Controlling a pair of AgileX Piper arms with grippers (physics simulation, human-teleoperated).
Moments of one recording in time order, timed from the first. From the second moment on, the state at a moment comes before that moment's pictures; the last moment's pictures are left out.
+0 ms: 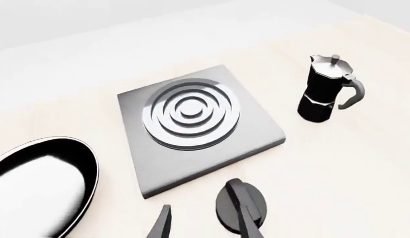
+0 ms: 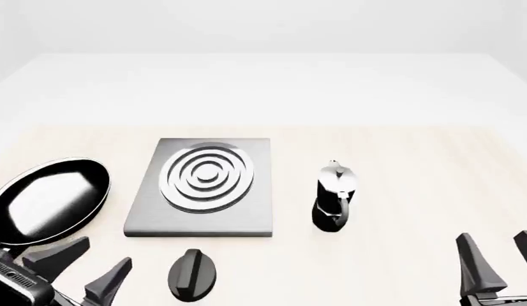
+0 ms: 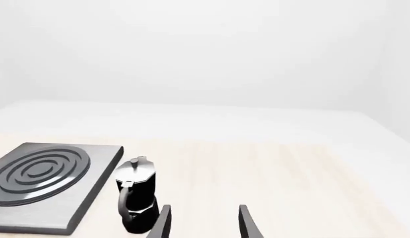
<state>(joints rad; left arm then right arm) -0.39 0.30 -0.16 0.24 0.05 0.03 0.00 -0.04 0.02 -0.02</state>
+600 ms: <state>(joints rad) -0.55 0.61 -0.06 -0.02 -0.02 0.02 0.00 -0.03 0.02 -0.02</state>
